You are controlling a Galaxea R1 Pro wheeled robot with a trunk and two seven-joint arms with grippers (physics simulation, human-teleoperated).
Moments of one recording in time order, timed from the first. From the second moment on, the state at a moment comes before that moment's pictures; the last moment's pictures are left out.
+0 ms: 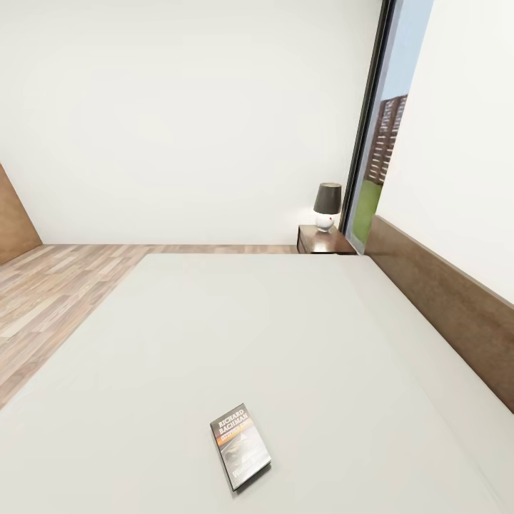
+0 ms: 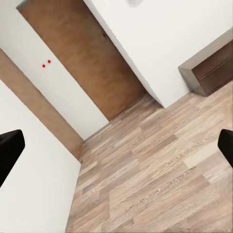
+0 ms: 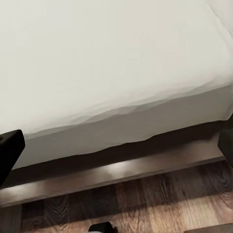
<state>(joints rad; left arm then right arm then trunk) -0.37 0.98 -1.02 -0.29 1.43 -0.47 0.78 0.17 -0.03 -1.39 -1.11 0.28 -0.07 1.27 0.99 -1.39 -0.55</state>
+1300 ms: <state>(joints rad) -0.91 0.57 -1.01 -0.84 1.29 0.27 0.56 0.17 -0.07 -1.32 -1.03 0.28 -0.07 1.20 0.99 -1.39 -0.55</state>
